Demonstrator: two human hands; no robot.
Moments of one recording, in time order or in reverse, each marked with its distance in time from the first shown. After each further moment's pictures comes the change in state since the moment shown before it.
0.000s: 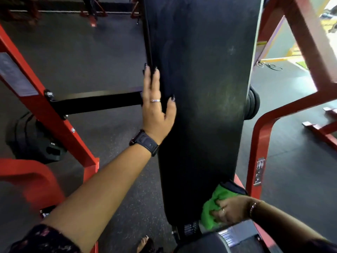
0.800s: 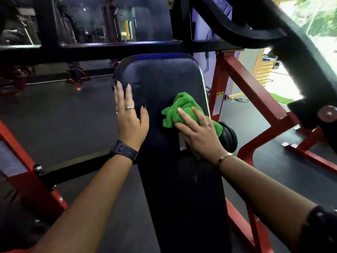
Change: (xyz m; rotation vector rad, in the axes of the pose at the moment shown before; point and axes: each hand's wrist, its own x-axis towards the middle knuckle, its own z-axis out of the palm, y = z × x) left_hand 0.148 0.024 -0.007 0.203 0.018 0.118; right_hand -0.122 0.316 -0.106 0.105 0.970 1.455
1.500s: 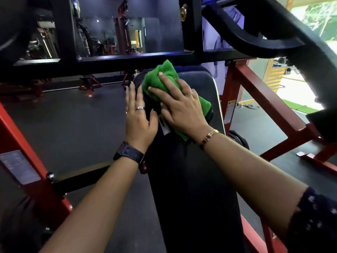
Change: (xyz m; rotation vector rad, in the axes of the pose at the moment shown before) left_hand 0.034 -0.006 -0.009 -0.002 -0.046 0.063; right_hand 0.140 -0.021 -0.004 0.129 0.044 0.184
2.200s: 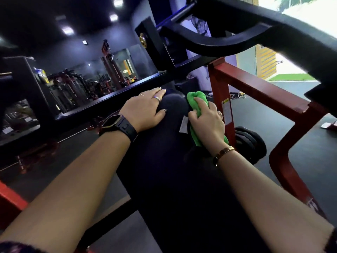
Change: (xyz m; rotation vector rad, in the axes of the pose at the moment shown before) left_hand 0.141 0.059 0.058 0.687 -0.673 0.592; right_hand -0.038 0.102 0.008 0.359 -0.037 1.057
